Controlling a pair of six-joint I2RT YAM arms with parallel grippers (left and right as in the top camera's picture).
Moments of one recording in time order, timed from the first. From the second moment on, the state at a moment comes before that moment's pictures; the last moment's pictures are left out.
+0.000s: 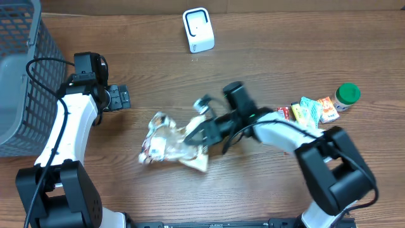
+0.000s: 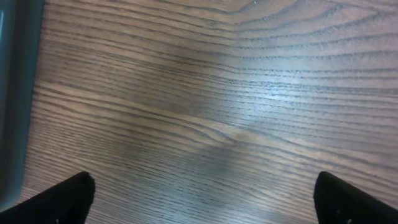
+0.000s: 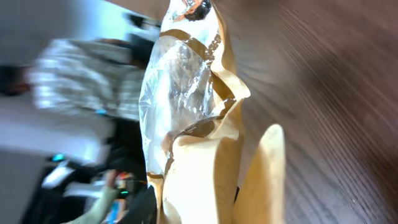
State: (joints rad) left arm 0.12 1.67 1.21 -0.73 -0.11 -0.07; right arm 0.48 1.83 0.95 -0.03 -1.29 0.28
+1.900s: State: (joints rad) left arm 0.28 1.67 1.21 -0.62 0.16 0.16; right arm 0.33 1.52 0.98 -0.70 -1.06 -0.32
